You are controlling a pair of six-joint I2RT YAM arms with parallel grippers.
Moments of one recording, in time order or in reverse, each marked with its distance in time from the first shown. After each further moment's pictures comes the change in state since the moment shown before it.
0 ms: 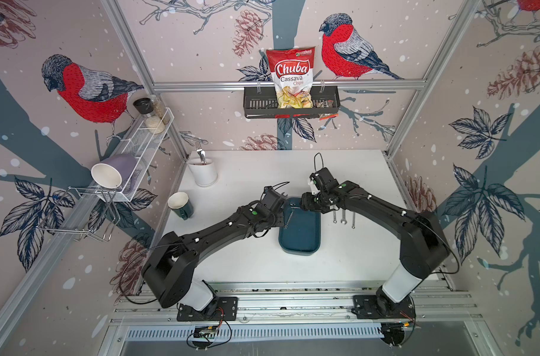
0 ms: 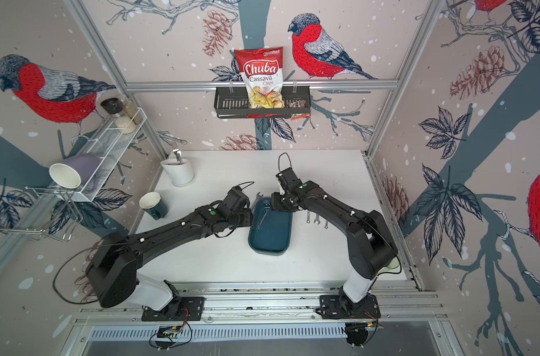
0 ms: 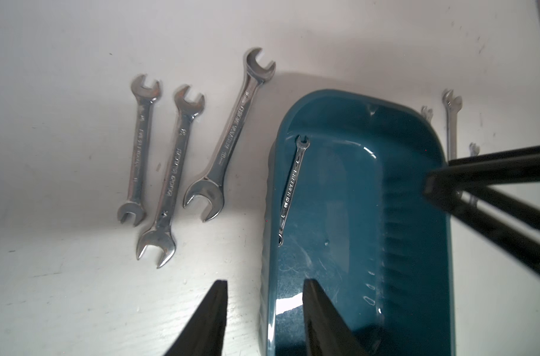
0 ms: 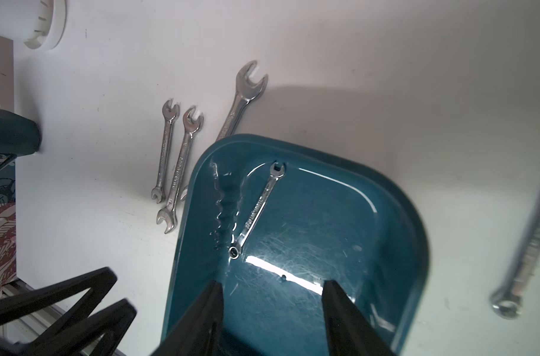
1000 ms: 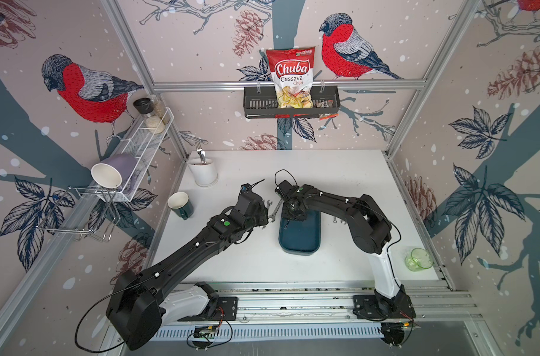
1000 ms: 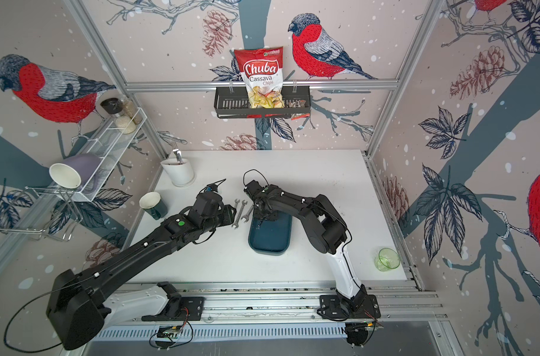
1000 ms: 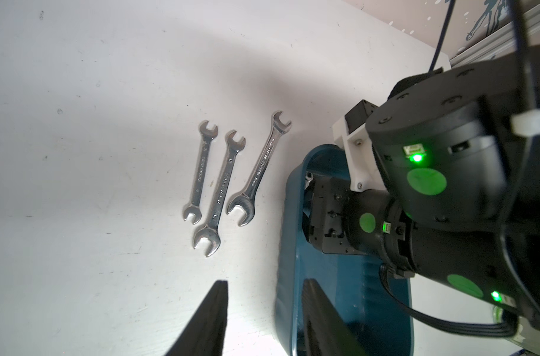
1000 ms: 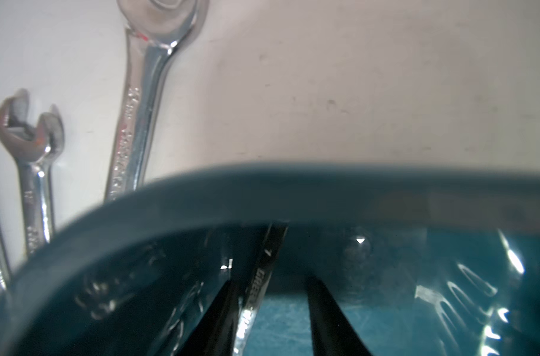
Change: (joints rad) left arm 0.096 -0.294 -0.120 -0.020 -0.008 0.002; right arm 0.163 0.428 0.301 -0.163 0.279 0.256
